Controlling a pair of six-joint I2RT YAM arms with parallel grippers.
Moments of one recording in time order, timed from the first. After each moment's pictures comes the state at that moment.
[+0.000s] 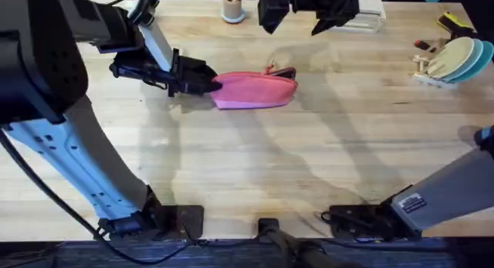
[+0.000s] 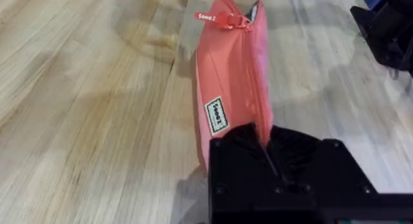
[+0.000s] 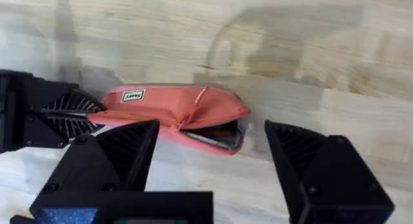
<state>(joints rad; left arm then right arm) 0.17 2.07 1.26 -1.20 1.24 1.78 0.44 1.83 1.87 -1.19 0.01 0.36</state>
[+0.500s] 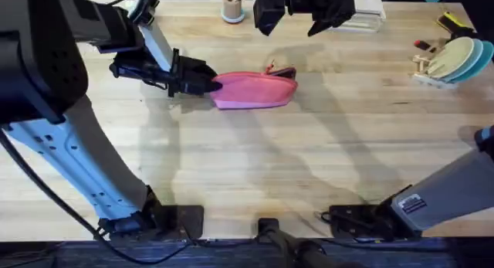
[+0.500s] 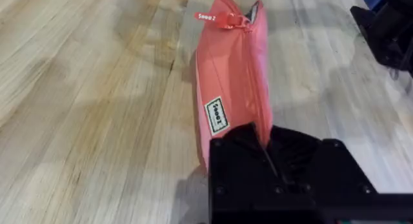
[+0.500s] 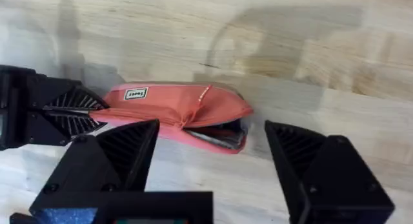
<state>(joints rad) 0.17 2.07 1.26 -1.20 1.24 1.78 0.46 1.83 1.87 -1.19 0.01 0.36</state>
